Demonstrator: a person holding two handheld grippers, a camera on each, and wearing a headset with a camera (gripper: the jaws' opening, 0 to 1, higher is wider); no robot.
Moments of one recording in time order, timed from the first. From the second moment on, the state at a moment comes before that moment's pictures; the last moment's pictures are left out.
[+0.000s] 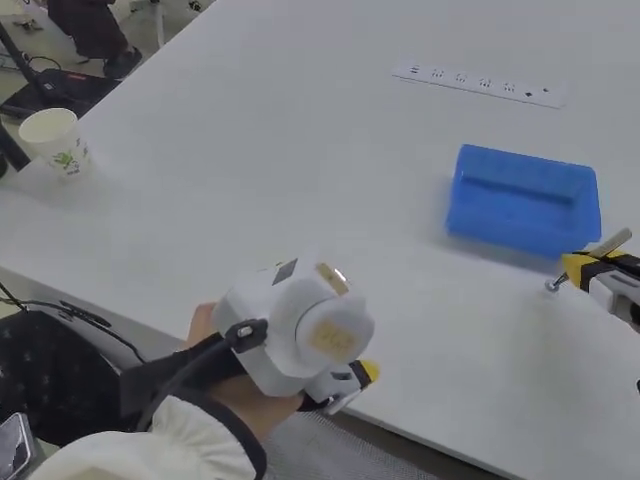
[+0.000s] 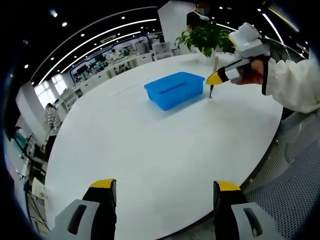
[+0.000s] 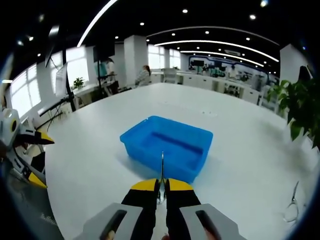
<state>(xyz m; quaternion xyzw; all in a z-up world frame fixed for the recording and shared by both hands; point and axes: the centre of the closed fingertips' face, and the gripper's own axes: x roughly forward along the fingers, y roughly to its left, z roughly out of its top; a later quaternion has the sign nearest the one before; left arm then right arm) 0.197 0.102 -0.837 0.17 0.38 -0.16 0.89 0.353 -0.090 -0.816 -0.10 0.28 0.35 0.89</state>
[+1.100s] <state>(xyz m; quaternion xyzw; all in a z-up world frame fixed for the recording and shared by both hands) 0.195 0.101 -0.835 0.17 0.38 -0.17 0.89 0.353 -0.086 -0.761 -0.12 0.23 0.36 0.90</state>
